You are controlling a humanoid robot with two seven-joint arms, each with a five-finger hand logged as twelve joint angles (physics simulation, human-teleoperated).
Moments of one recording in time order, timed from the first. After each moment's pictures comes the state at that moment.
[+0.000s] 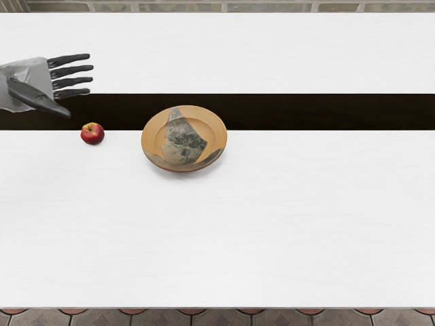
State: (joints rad) left arm -0.98 0.93 -0.42 -1.10 -0.01 -0.57 0.18; right arm -0.05 0.00 -0.19 0.12 -0.06 0.22 -0.39
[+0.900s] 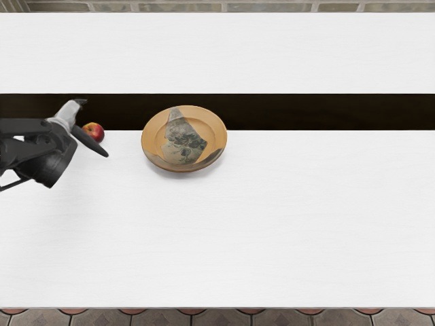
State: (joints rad) left arm -1.30 0.44 0.48 -1.04 0.13 0.59 0.18; right arm -0.07 0.00 -0.19 0.12 -0.06 0.22 -0.39
